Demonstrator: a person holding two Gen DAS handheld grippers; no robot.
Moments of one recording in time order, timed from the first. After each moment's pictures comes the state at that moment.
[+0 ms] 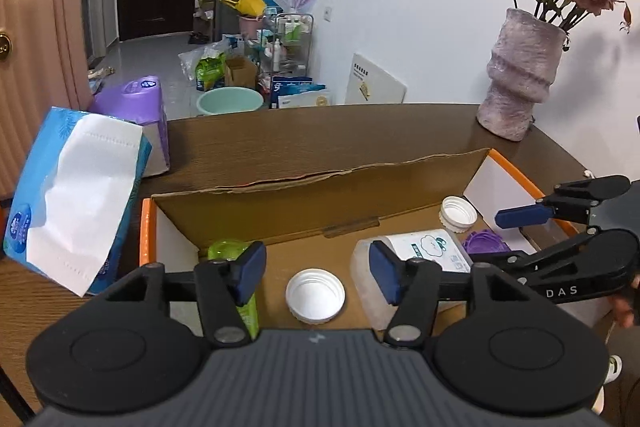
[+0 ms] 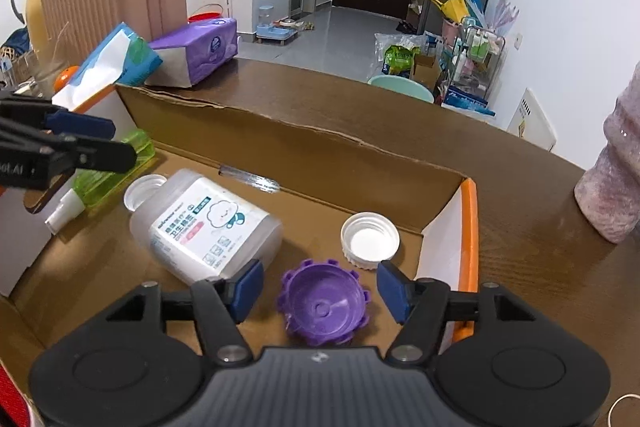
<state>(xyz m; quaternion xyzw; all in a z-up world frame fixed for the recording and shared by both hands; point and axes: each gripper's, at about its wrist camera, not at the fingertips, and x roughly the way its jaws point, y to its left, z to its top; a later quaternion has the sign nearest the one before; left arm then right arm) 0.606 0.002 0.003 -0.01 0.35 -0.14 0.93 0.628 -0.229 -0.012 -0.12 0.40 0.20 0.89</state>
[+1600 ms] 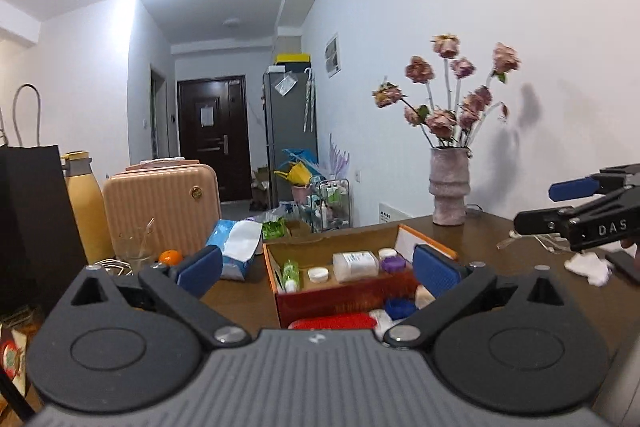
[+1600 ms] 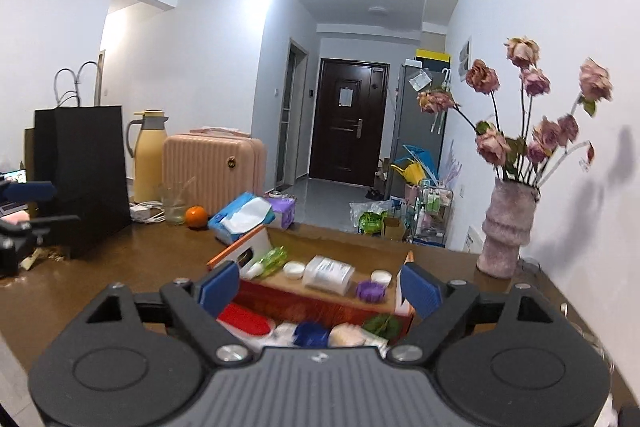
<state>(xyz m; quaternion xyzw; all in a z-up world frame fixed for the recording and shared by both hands) 0.125 0.001 0.100 0.04 0.07 -0.06 0.99 0.179 -0.262 0.115 -0.06 0.13 0.18 0.97</state>
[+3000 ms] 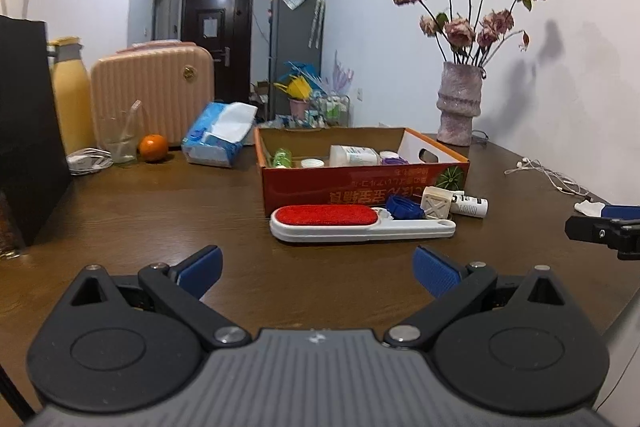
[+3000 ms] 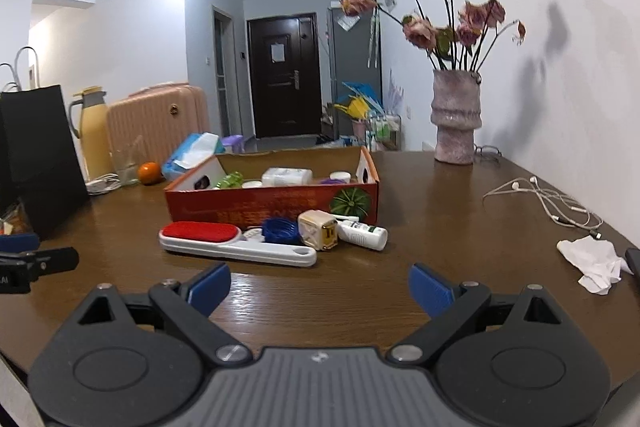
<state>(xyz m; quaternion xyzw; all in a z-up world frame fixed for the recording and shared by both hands) 0.182 0.007 0.015 -0.01 0.21 -0.06 0.98 0.185 -0.284 0.019 0.02 0.21 0.08 0.97</state>
